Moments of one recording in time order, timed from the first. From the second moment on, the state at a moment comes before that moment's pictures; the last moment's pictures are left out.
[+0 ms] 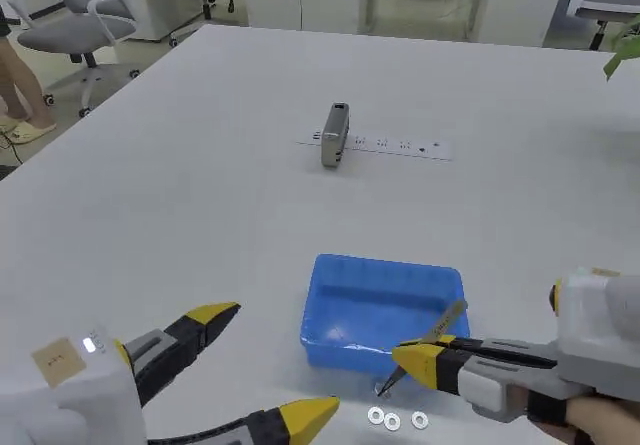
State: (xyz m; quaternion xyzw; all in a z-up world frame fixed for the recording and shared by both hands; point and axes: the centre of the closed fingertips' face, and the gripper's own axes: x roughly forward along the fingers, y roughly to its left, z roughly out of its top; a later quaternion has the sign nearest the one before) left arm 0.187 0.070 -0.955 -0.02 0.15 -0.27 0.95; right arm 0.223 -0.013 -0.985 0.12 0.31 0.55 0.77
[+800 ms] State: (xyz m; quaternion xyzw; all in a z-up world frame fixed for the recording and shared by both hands) left arm 0.189 0.078 -0.959 -0.01 0.15 -0.25 0.96; right arm 0.285 -0.038 -0.977 0.16 0.29 0.47 0.82
